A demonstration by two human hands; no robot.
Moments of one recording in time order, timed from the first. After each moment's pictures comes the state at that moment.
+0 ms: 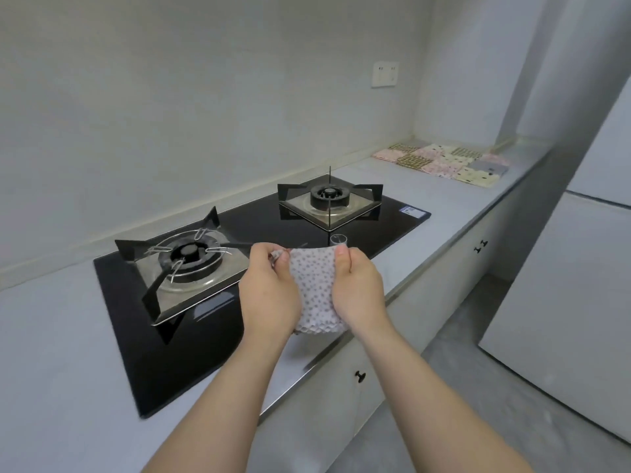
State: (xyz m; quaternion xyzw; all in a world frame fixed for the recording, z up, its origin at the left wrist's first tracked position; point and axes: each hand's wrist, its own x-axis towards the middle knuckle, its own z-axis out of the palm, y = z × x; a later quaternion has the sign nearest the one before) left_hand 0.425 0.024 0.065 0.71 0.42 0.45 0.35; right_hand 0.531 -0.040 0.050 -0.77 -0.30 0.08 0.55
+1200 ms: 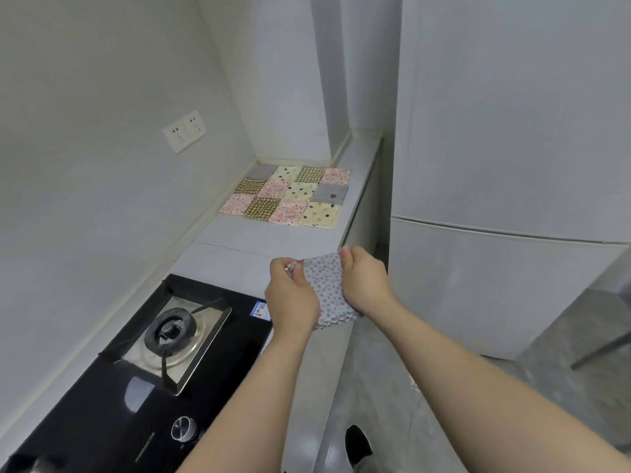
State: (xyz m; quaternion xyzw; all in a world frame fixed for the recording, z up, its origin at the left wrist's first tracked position) left_hand 0.859 -0.080 0.242 0.78 0.33 0.25 0.47; right_hand 0.933 -0.182 0.231 -0.87 -0.11 0.09 0.48
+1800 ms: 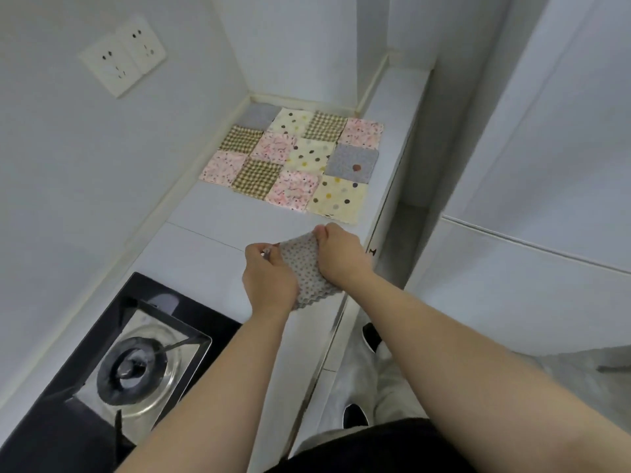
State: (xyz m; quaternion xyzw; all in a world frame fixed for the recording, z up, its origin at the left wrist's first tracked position) left_hand 1.055 0.064 0.154 0.74 0.47 0.18 0.44; right_hand 1.144 -0.029 0.155 -0.90 -0.21 0.23 0.32
